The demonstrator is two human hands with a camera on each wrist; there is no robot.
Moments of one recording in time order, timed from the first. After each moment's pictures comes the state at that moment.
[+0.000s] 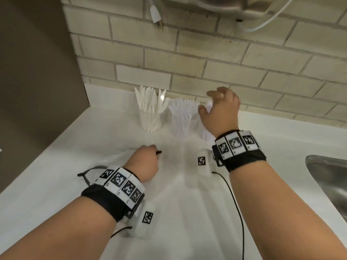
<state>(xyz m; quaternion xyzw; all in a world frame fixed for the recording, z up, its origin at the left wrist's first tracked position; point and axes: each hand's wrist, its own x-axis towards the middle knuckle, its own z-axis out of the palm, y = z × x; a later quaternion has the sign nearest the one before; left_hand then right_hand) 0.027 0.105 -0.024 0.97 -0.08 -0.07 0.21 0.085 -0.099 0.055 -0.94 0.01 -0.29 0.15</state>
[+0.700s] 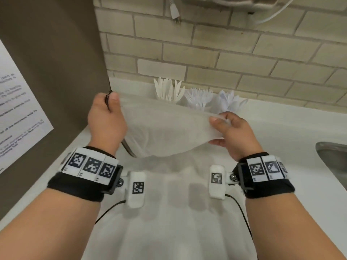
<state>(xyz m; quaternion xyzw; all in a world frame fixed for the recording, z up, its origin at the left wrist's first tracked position) -0.036 0.203 0.051 0.80 0.11 0.32 0.50 -0.048 -0.067 0.052 -0.73 0.05 -0.02 0.68</state>
